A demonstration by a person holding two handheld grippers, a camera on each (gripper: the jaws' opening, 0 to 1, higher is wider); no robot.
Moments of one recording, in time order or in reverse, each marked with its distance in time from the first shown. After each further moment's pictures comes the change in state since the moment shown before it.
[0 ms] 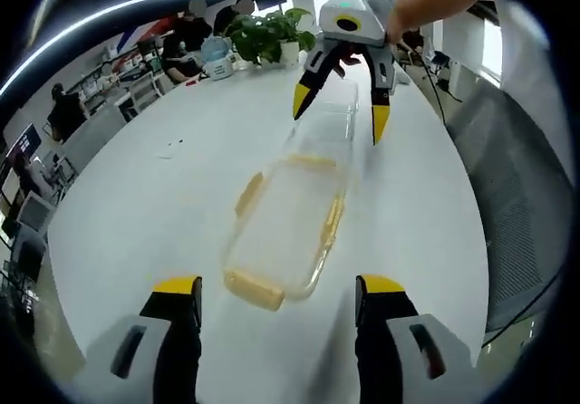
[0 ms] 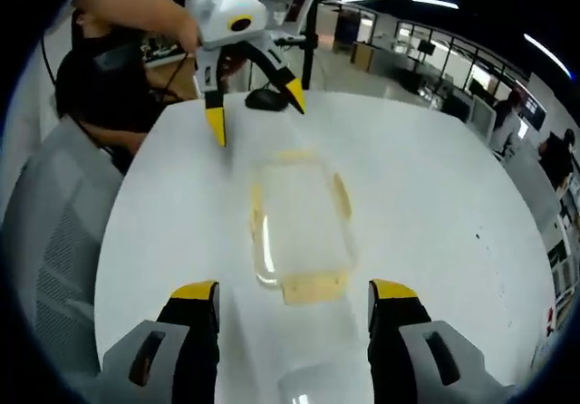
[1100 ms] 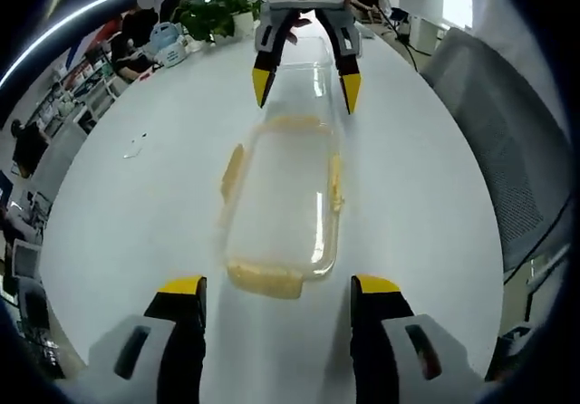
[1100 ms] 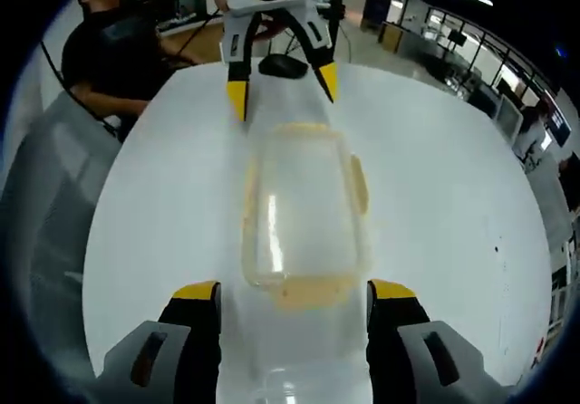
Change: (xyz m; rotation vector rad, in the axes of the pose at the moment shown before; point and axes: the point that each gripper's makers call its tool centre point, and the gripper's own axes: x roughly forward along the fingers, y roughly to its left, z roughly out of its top) left arm 0.023 0.012 -0.020 0.207 0.142 -0.127; right arm 0.032 -0.003 -0.010 -0.078 0.136 0.082
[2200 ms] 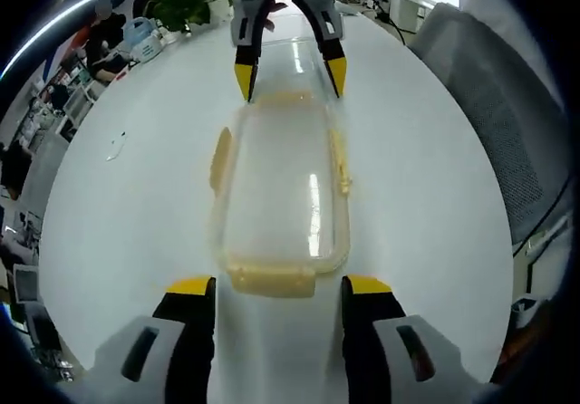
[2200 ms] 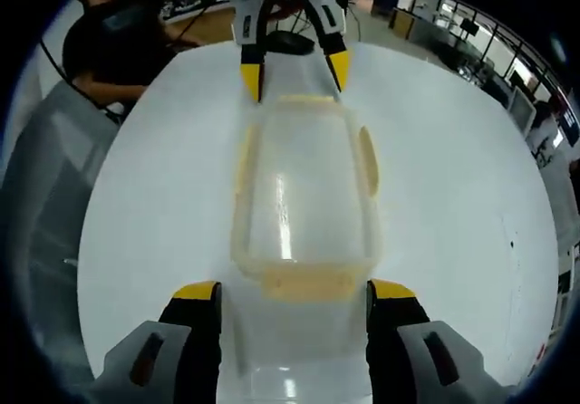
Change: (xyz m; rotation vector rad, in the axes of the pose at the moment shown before) left arm 0.019 0.005 -0.007 0.093 0.070 -0.055; right arm 0.016 -0.002 -0.021 -0.022 0.083 0.054
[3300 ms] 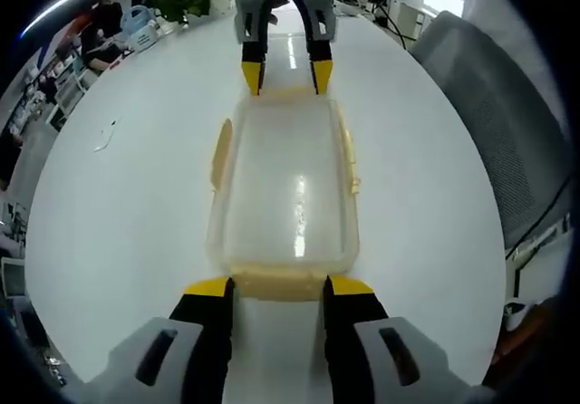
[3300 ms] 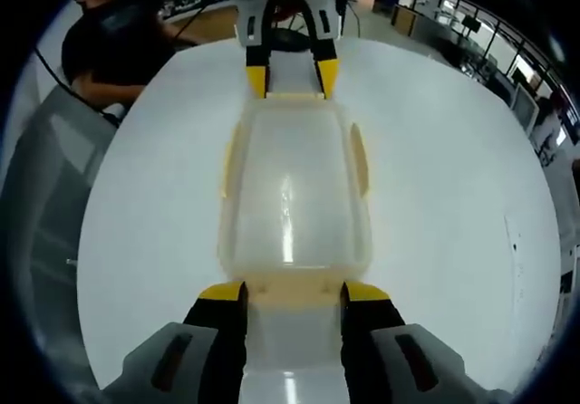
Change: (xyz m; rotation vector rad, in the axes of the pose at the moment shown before) left arm 0.006 -0.001 -0.001 -0.042 0.001 -0.068; right arm 0.002 -0.006 0.002 0.007 0.007 0.015
